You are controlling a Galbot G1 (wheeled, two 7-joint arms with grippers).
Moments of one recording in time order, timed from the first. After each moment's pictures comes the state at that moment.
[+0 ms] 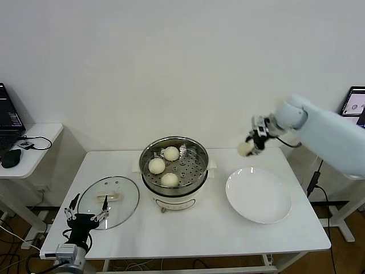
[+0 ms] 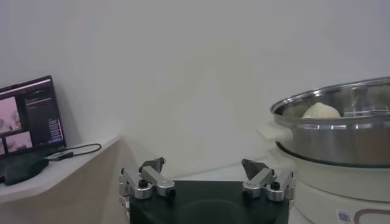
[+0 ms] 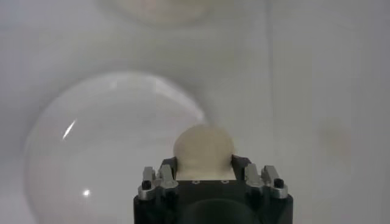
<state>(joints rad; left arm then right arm) 1.62 -1.17 -0.62 -2.06 -0.15 0.05 -0.19 0.46 0.84 -1.00 1.20 0.21 -0.37 -1.02</state>
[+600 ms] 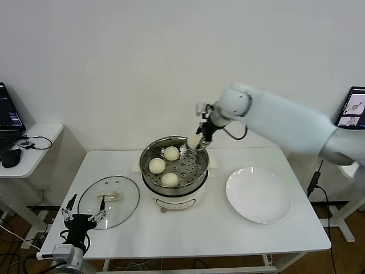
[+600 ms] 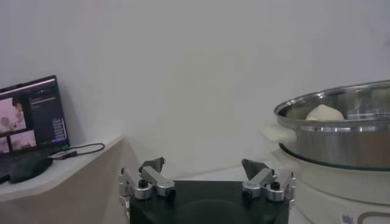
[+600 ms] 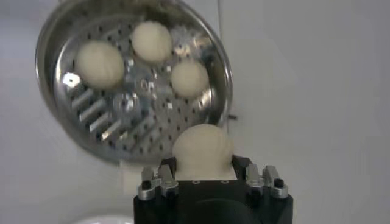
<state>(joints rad) 1.63 -1.18 -0.64 -2.05 -0.16 0.04 -0.19 0.49 1.14 -1.12 1.18 0.44 -0.58 -0.84</state>
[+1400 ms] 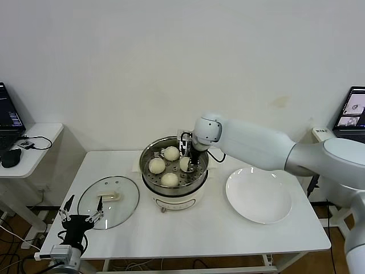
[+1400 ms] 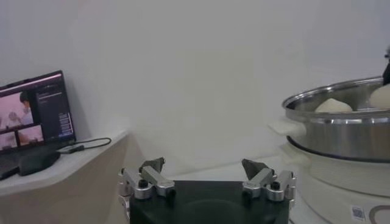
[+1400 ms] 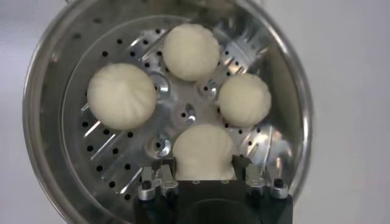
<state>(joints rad) 1.62 -1.17 -0.65 -2.04 -0.17 0.03 -0.19 0.38 1.24 -1.17 1.12 0.42 -0.66 -0.79</state>
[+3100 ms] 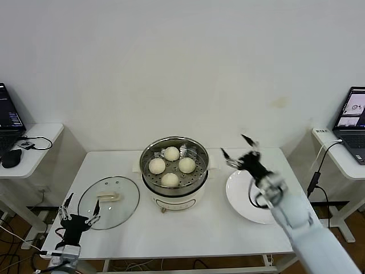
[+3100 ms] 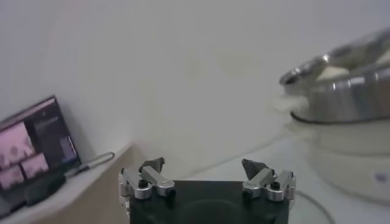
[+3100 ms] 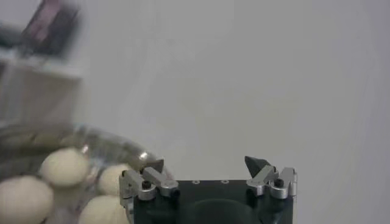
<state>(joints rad) 1.58 -1.12 -0.66 -1.87 0.30 -0.03 -0.18 -1.11 1.01 0.43 1.83 0.28 0.04 -0.09</state>
